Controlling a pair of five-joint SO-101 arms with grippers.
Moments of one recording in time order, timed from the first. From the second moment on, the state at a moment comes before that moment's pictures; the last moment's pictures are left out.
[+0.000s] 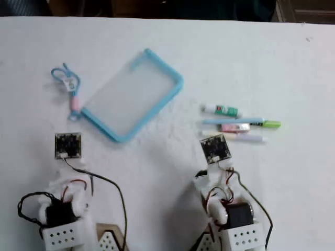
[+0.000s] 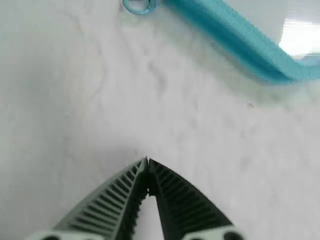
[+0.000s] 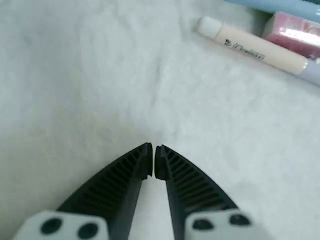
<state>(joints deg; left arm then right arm) -19.9 -103.6 97.6 72.8 -8.9 -12.7 -102.7 96.4 70.1 7.8</state>
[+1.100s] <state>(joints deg) -19.9 -103.6 97.6 73.1 -8.8 -26.7 -102.7 96.4 43.2 7.7</state>
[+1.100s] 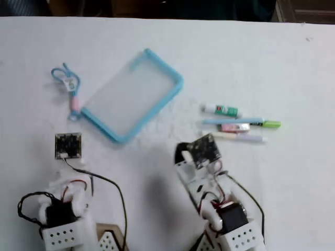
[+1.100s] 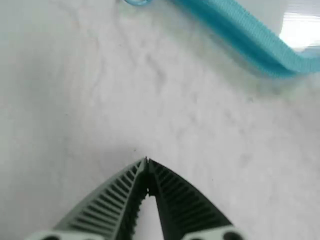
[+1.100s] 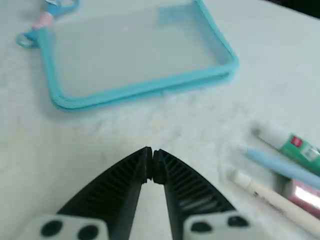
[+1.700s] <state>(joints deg) -19.9 -103.6 97.6 73.1 -8.8 -38.7 -98.9 90.5 42.6 11.6</state>
